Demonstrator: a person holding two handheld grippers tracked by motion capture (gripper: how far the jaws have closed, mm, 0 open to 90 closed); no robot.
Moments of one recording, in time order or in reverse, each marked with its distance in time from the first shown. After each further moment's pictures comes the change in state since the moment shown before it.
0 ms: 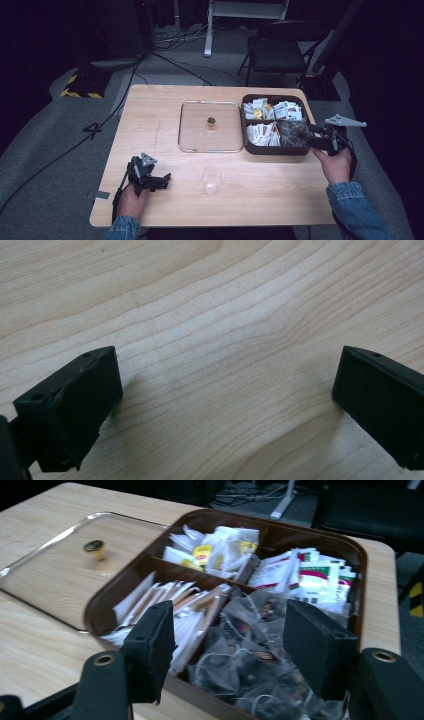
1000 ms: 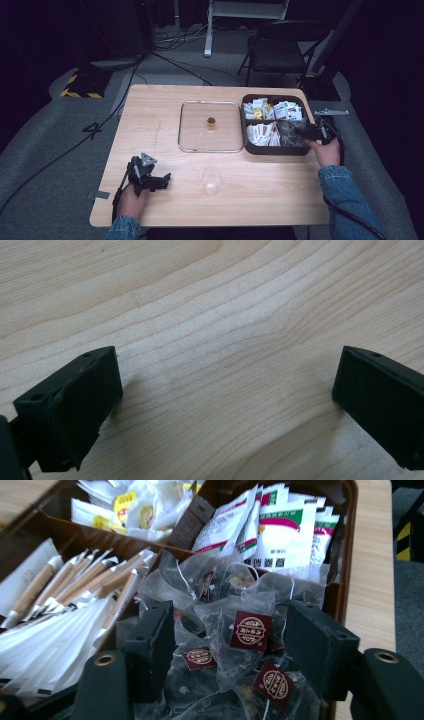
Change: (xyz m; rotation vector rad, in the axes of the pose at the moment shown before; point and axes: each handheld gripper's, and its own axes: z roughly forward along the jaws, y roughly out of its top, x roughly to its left) left arm 0.000 0.000 0.000 0.000 0.000 0.001; right arm -0.045 -0.008 0.067 0.189 -0.070 0.067
